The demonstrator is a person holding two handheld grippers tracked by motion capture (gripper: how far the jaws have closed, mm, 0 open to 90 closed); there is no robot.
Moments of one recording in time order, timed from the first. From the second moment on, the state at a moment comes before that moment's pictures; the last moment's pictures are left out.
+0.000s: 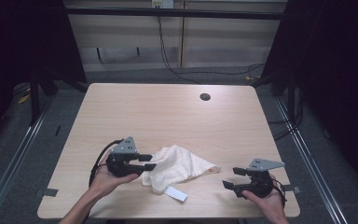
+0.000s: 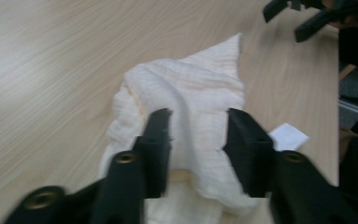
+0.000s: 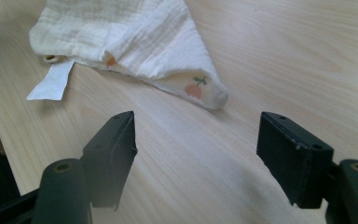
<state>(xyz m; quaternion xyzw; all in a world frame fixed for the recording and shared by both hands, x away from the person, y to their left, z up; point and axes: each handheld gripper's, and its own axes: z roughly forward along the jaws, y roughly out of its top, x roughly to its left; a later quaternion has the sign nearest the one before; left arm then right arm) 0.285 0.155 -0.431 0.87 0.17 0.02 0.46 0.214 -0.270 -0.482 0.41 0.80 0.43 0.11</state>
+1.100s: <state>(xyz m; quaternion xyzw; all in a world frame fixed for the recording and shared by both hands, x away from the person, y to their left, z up) 0.271 0.128 -0.488 0.92 0.13 -0.02 0.36 0.213 -0.266 -0.482 0.40 0.80 0.43 0.10</state>
